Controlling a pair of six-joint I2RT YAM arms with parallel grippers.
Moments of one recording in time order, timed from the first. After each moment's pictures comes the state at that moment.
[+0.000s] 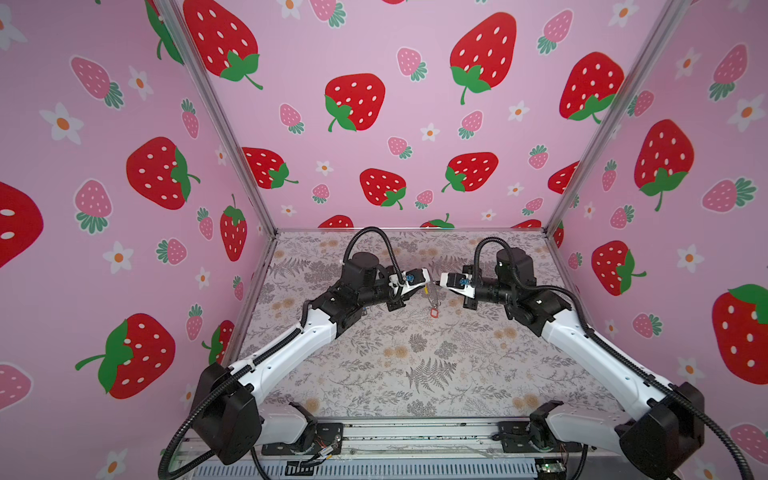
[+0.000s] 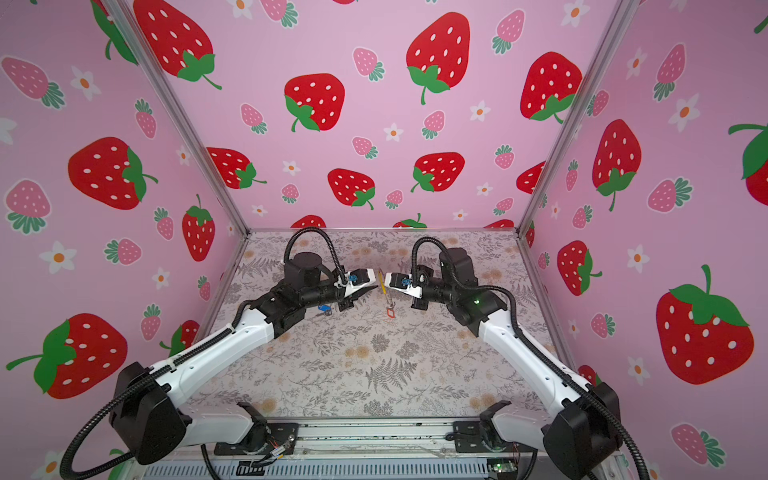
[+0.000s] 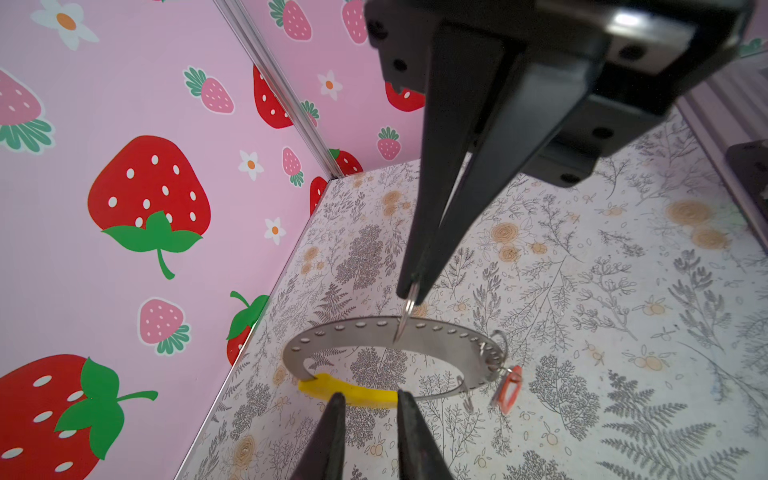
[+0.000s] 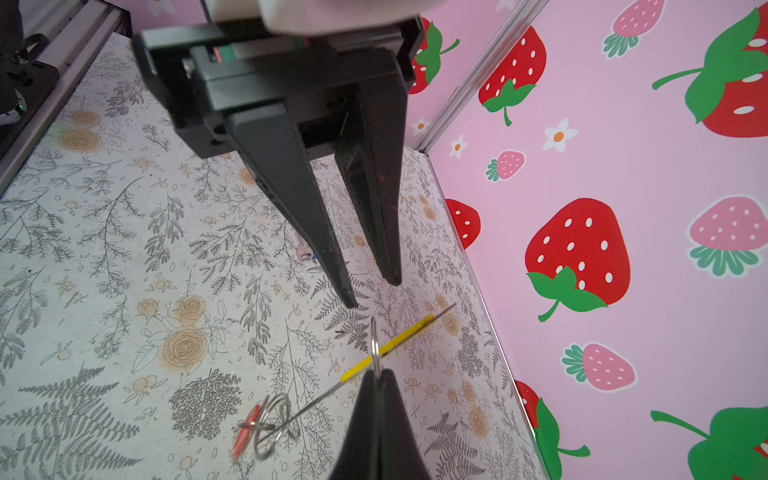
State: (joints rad) left arm -0.60 1.32 1.04 -0.07 0.48 0.68; right arm 0.60 1.22 1.04 -0.23 -0.61 -0.85
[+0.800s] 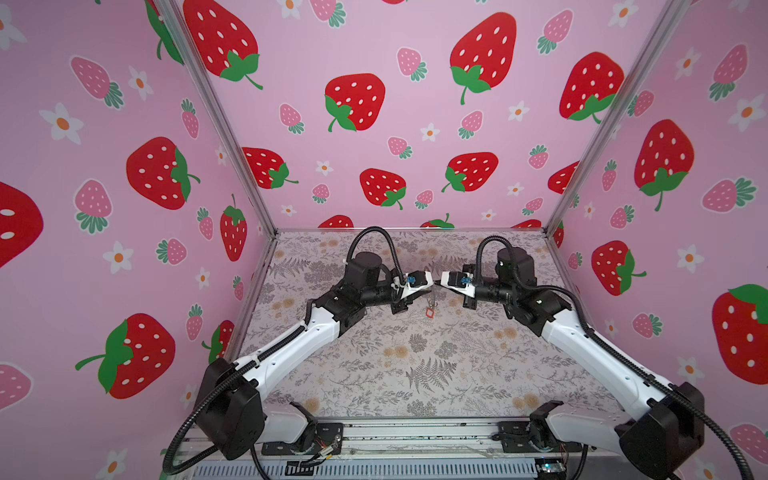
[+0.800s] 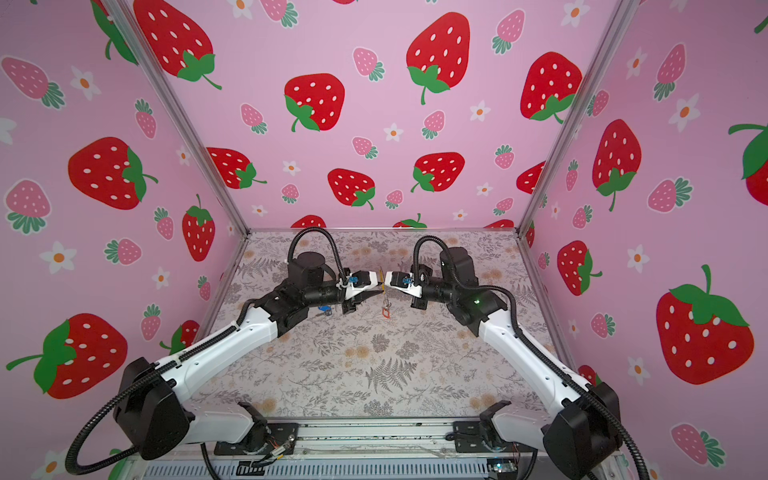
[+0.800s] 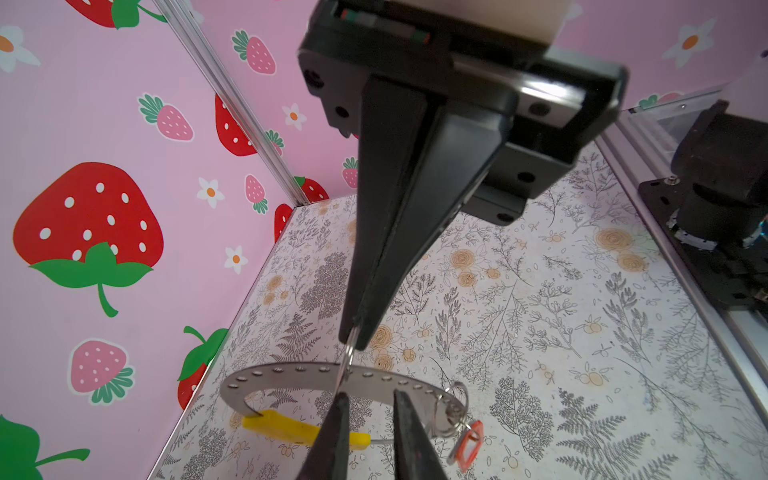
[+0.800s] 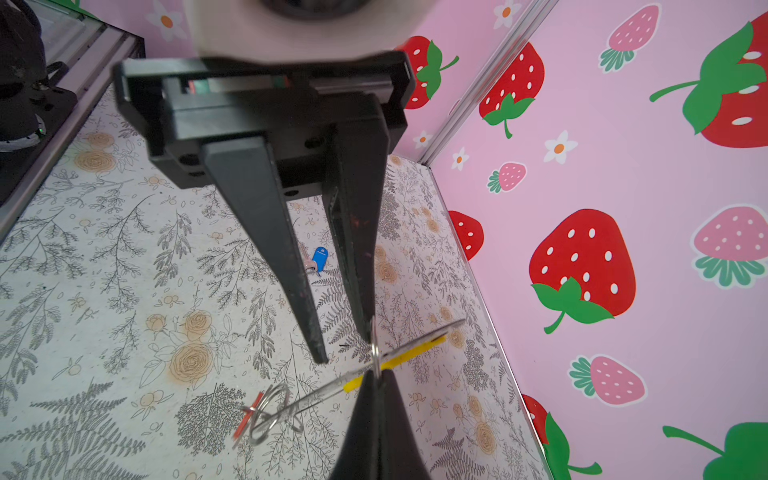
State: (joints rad) left arm -0.61 1.36 1.06 -0.05 0.59 0.65; right arm 0.60 1.22 1.04 -0.21 -0.64 -0.82
